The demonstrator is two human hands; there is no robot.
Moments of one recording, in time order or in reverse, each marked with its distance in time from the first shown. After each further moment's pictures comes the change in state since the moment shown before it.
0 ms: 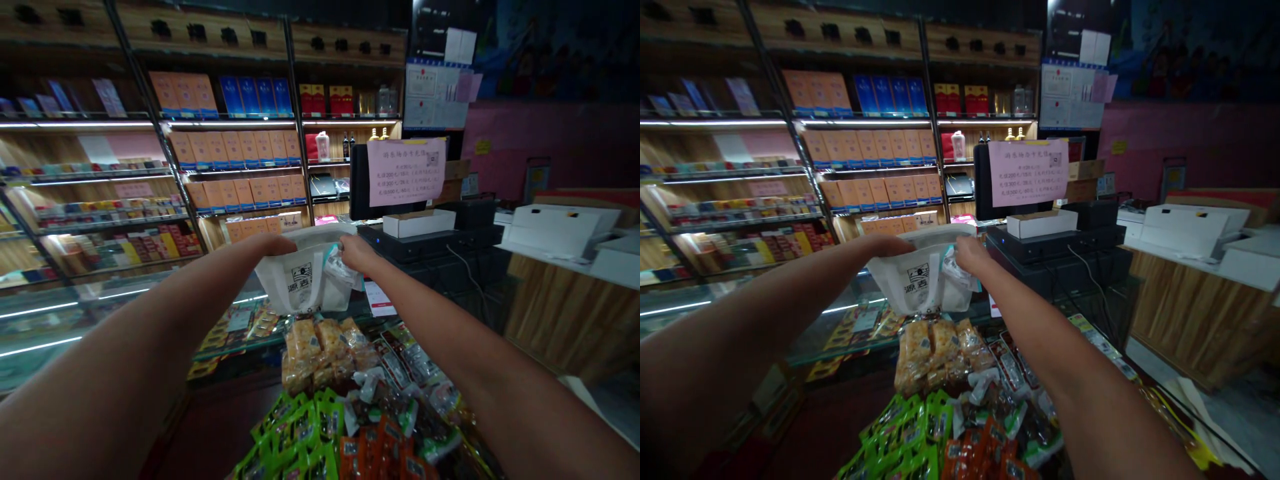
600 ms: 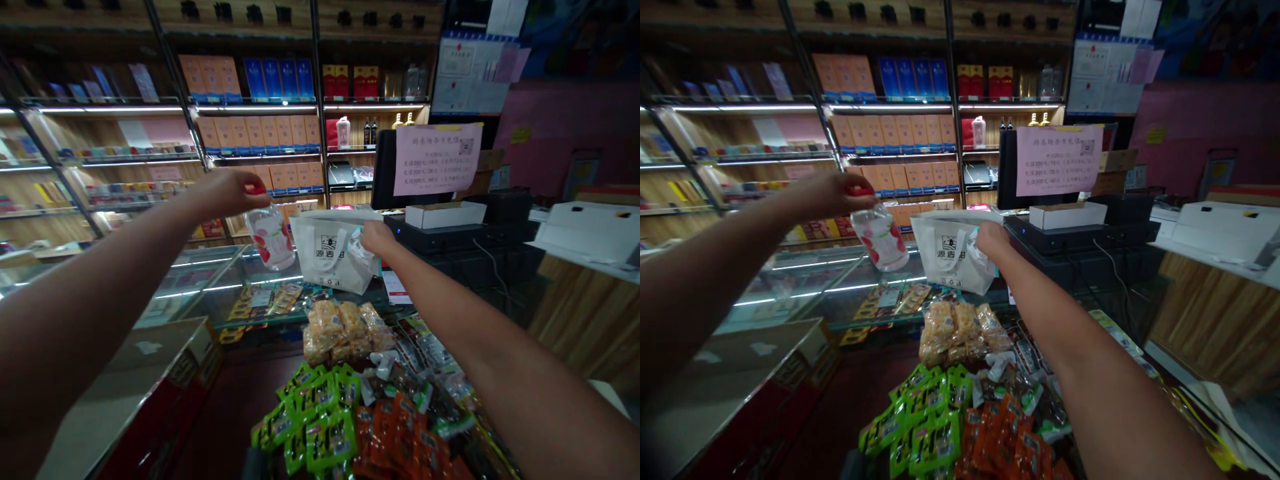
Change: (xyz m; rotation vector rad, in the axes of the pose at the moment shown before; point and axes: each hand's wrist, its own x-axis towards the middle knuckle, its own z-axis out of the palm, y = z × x) left_hand -0.120 -0.038 -0.109 0.162 0.343 -0.193; right_hand 0.003 -0.016 0.000 0.020 0.008 0.189
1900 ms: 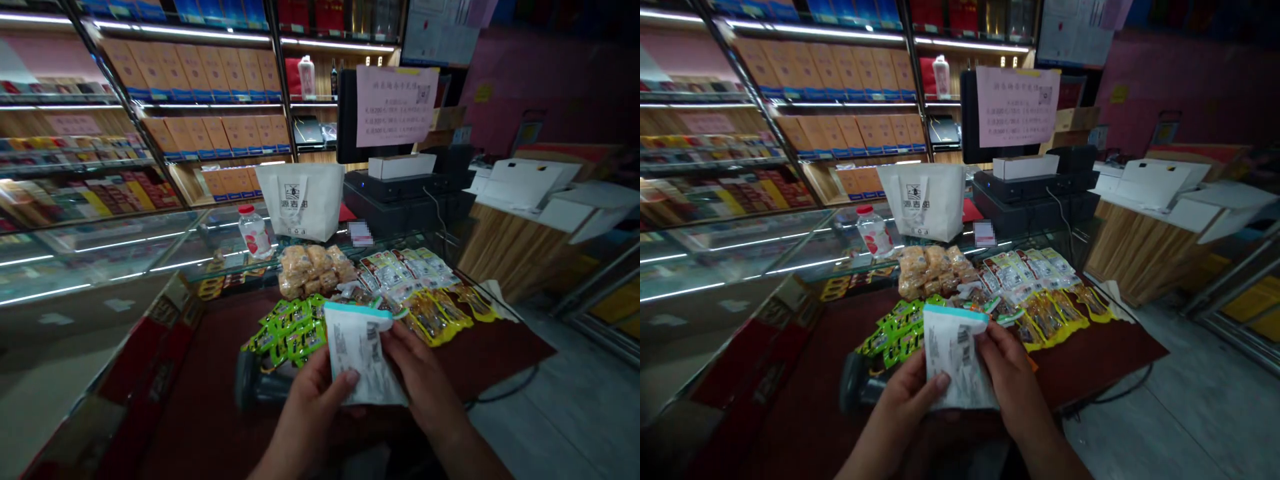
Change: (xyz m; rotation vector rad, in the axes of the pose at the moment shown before) left_hand -0.375 0.190 0.104 -1.925 -0.800 -0.482; right_hand -0.384 0.029 0.011 1.738 -0.115 0.501
